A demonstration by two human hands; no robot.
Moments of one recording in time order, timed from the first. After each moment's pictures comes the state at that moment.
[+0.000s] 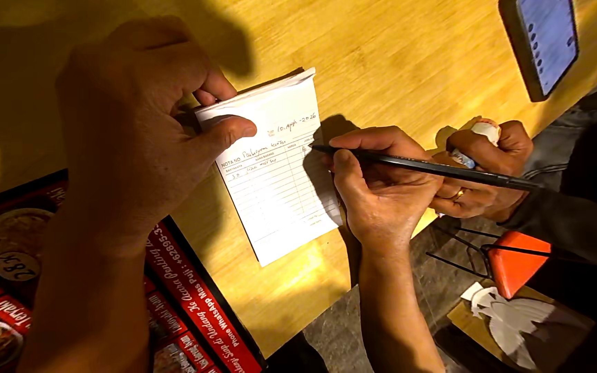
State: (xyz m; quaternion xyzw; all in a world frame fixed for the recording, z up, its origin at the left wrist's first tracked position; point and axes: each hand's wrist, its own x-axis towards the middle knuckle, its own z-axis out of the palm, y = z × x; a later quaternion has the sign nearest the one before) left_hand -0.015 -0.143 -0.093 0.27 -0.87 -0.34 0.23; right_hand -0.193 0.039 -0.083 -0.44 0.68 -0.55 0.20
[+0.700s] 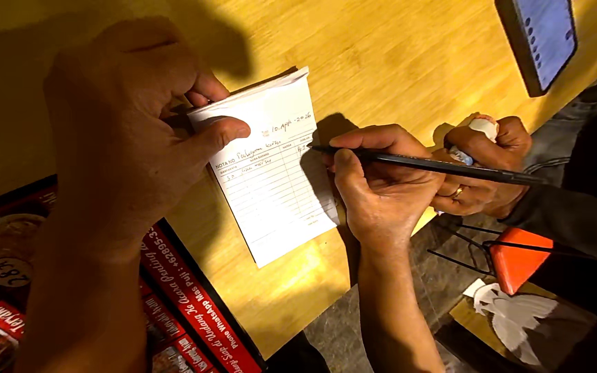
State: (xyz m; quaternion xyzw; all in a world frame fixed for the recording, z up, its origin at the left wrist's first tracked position) left_hand -0.014 -0.145 -0.097 0.26 -0.87 -0.35 0.23; right_hand -0.194 0.040 -0.082 -0.43 0.68 -0.56 0.19
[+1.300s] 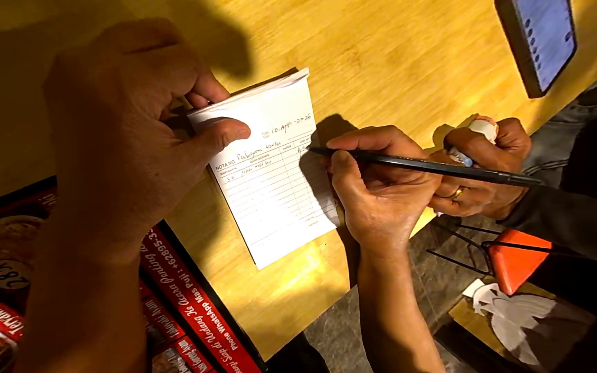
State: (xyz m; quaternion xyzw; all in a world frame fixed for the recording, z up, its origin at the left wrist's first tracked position) left_hand -0.014 -0.145 -0.097 0.26 -0.87 -0.35 0.23; right_hand -0.194 0.040 -0.083 -0.44 0.68 -0.56 0.20
